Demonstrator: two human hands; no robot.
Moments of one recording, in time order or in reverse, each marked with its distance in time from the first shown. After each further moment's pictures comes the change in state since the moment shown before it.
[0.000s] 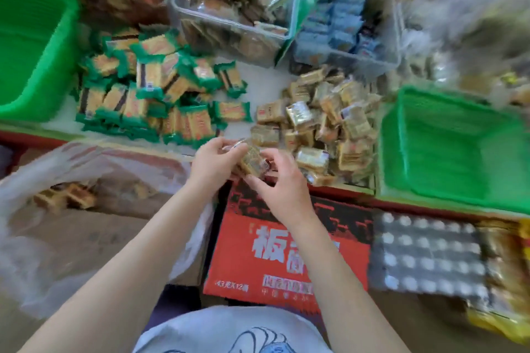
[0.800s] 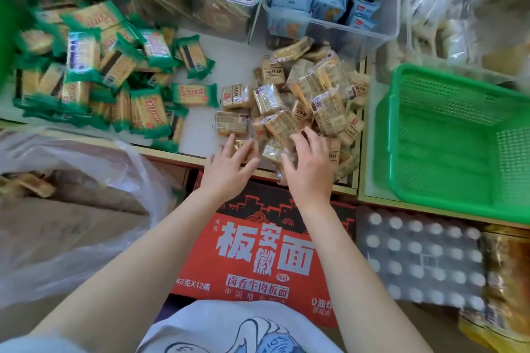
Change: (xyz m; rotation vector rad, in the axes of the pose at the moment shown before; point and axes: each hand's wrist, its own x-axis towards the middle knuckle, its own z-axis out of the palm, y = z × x) left_hand 0.062 -0.062 0.144 0.991 -0.208 0.139; right_hand 0.052 0.154 -0.075 -0.446 0.244 0.008
